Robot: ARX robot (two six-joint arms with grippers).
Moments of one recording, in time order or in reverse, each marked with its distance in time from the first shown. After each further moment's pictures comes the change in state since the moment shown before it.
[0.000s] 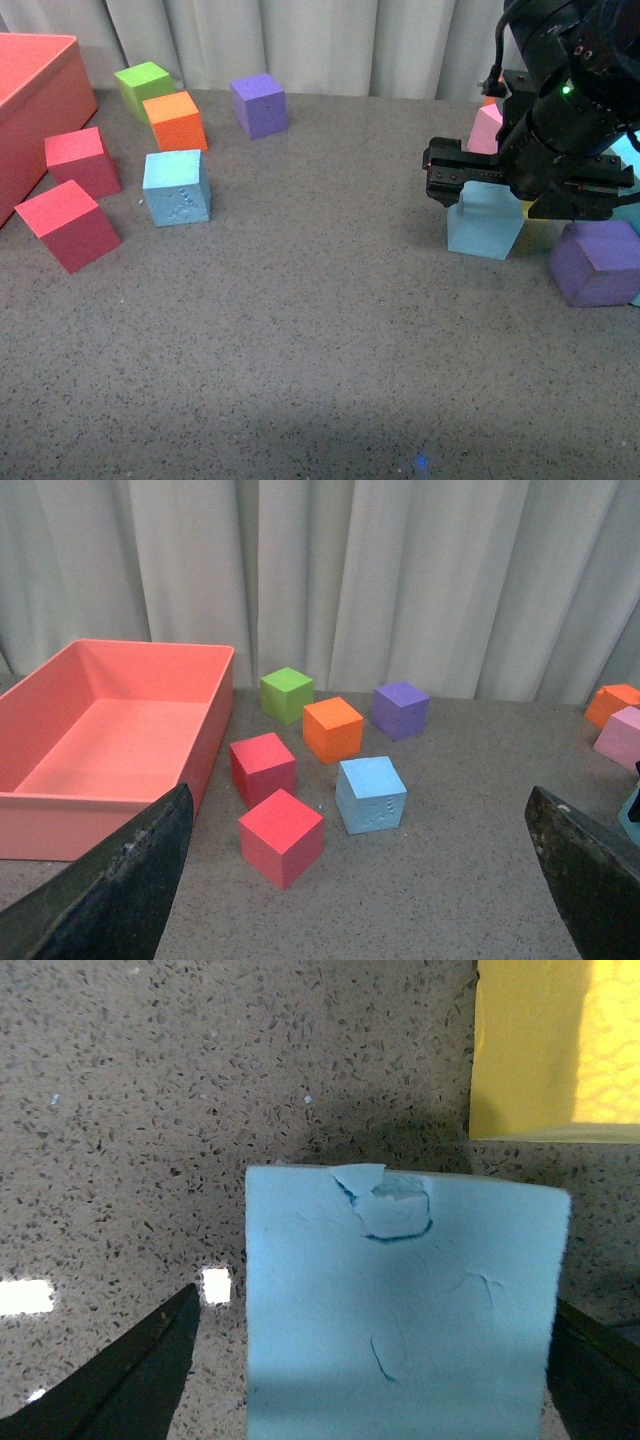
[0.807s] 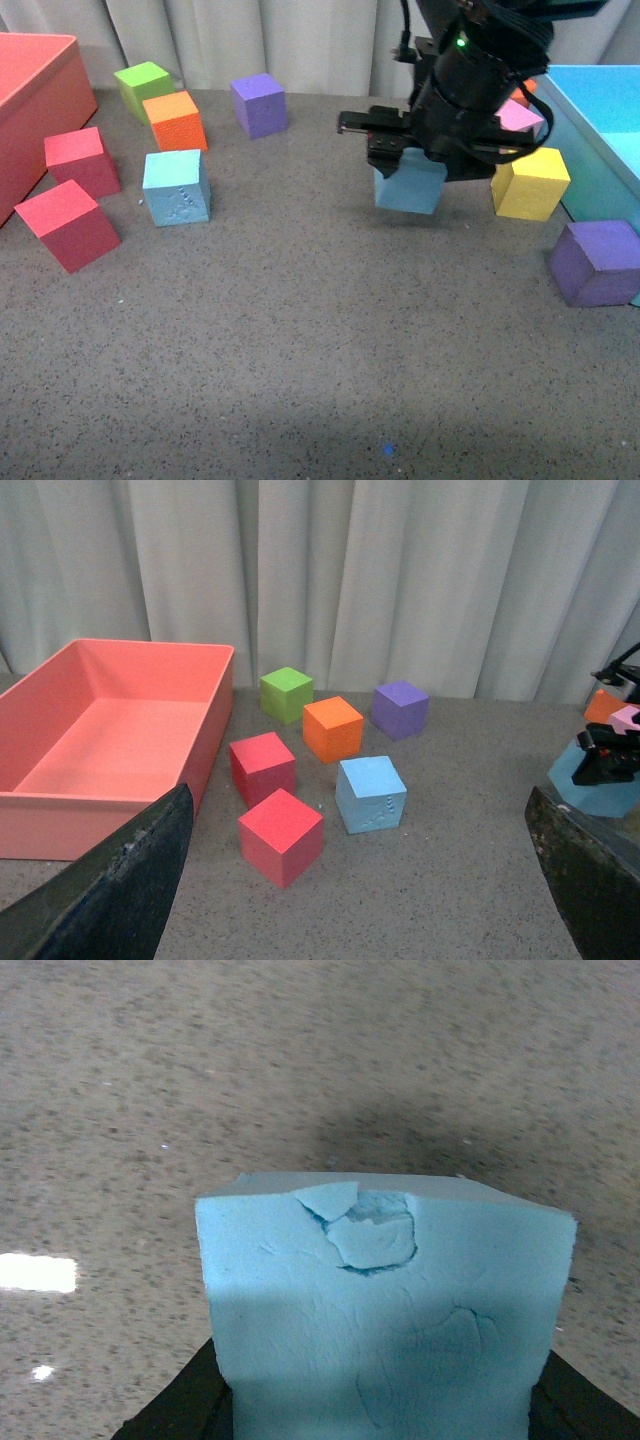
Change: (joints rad) left arm 0.000 0.000 0.000 0.000 0.000 0.000; right arm 0.133 0.063 0.231 -0.099 -0.031 0.015
